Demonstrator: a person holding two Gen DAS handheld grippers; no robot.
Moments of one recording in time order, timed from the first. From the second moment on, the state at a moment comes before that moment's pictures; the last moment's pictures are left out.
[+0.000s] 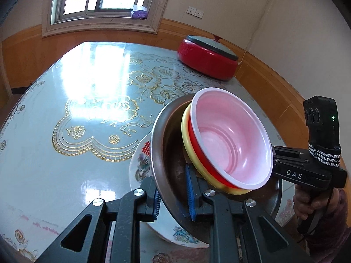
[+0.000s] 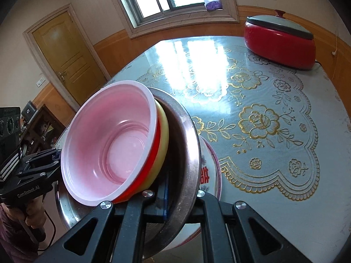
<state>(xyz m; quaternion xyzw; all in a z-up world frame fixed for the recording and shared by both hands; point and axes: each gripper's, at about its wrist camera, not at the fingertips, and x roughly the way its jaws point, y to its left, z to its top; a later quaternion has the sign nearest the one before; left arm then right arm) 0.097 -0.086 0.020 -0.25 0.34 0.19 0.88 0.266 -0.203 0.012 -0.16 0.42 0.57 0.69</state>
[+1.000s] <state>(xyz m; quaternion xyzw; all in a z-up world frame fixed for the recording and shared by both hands) 0.105 -0.080 -0.010 -0.25 0.38 0.16 0.87 0.270 -0.206 -0.019 -0.13 0.47 0.51 0.71</state>
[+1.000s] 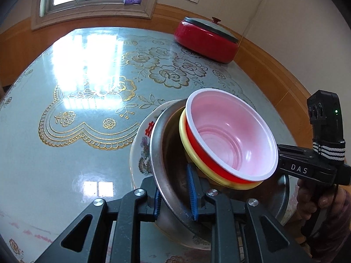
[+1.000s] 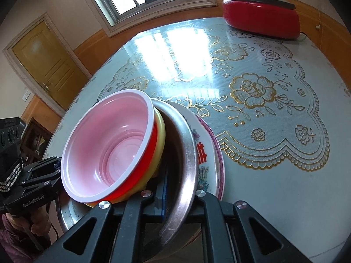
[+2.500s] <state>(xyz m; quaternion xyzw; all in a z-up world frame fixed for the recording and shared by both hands) 0.090 -0.069 -0.003 -0.22 0.36 0.13 0.89 0.247 -0.266 0.012 -0.02 0.44 0.41 0.80</state>
